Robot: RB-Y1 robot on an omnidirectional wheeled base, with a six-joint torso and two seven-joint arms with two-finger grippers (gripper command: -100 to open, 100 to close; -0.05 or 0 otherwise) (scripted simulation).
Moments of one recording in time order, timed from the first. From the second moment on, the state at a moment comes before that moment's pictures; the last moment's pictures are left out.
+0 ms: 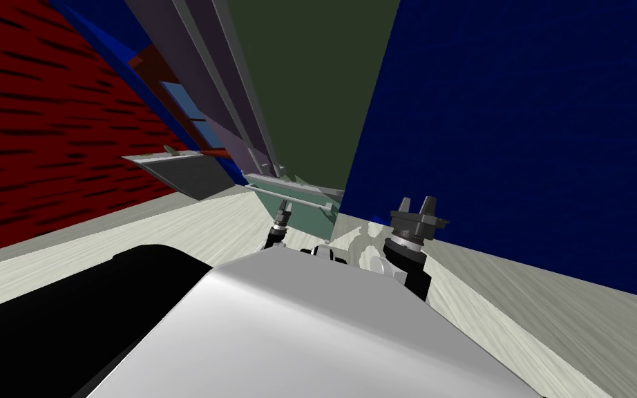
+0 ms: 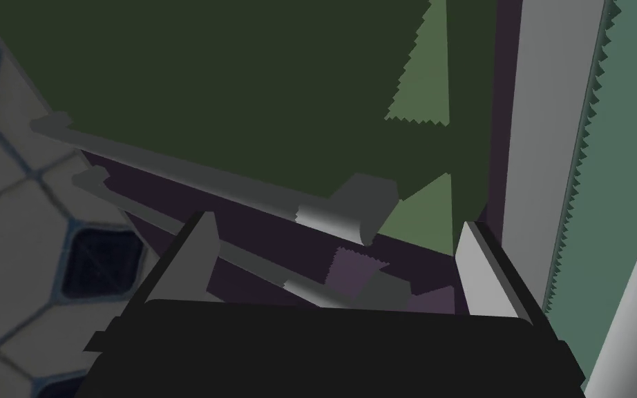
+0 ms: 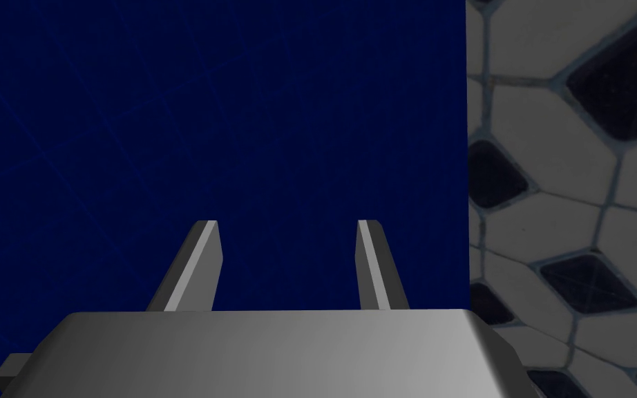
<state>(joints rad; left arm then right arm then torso) 0.42 0.17 -0.04 -1.74 0.03 -0.83 -0.02 0.49 0.03 0.06 -2.33 -0.12 -0.49 -0.13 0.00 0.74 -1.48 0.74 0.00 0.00</state>
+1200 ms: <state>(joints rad) 0.37 0.15 -0.05 -1.42 0.03 -1.02 -0.03 0.49 0.03 0.06 -2.33 -0.12 -0.49 -0.13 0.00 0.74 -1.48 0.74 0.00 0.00</state>
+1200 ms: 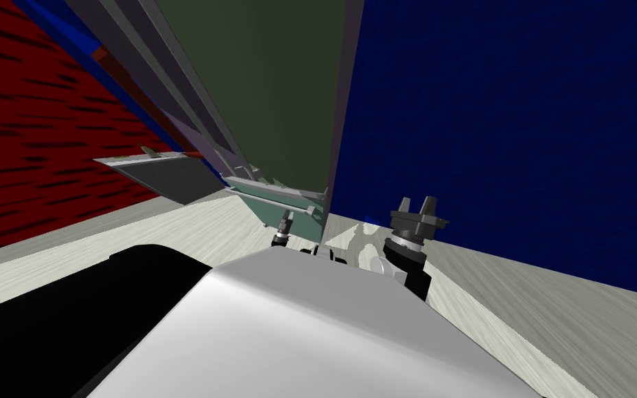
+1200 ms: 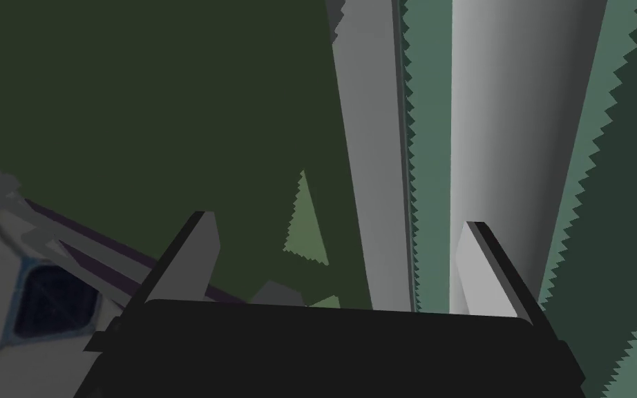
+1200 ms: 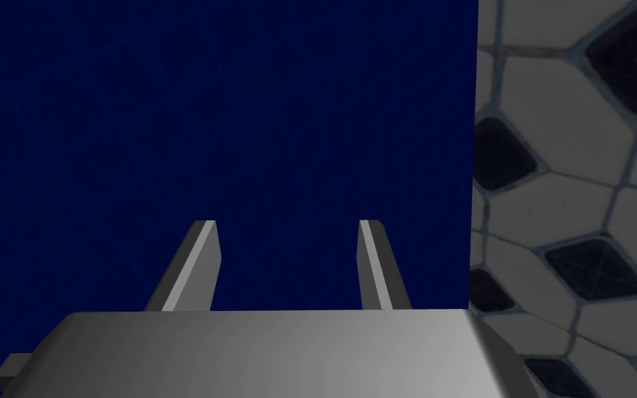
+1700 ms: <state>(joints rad) 0.35 0.13 -0.06 -1.27 0.03 -1.11 -0.03 0.49 0.03 0.06 -2.33 -0.12 -0.49 -0.13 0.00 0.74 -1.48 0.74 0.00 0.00</state>
